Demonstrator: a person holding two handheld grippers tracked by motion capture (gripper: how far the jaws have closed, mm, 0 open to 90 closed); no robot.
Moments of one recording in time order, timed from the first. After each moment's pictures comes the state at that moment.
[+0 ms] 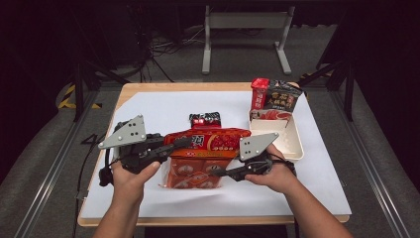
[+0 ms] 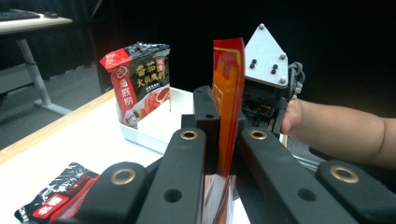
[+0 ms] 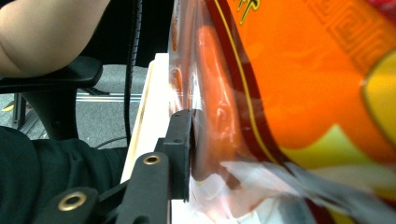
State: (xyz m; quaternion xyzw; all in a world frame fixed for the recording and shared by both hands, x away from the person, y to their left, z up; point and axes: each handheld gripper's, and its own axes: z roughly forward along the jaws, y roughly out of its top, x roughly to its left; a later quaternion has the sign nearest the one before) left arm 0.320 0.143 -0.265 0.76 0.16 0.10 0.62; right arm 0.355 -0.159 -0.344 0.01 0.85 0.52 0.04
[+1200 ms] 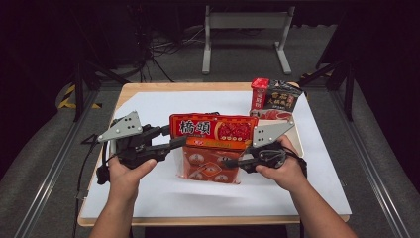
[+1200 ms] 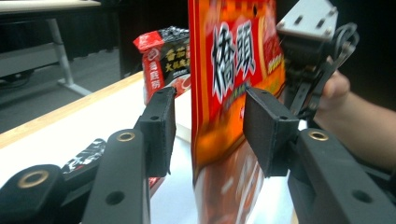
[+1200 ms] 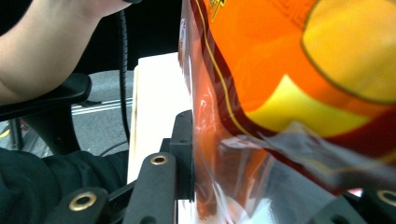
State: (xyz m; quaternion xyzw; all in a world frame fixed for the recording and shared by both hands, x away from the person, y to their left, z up) left arm 0.335 0.156 -0.276 0.76 0.22 0.11 0.60; right arm 0.357 -0.187 -0.316 0.10 0.85 0.51 0.04
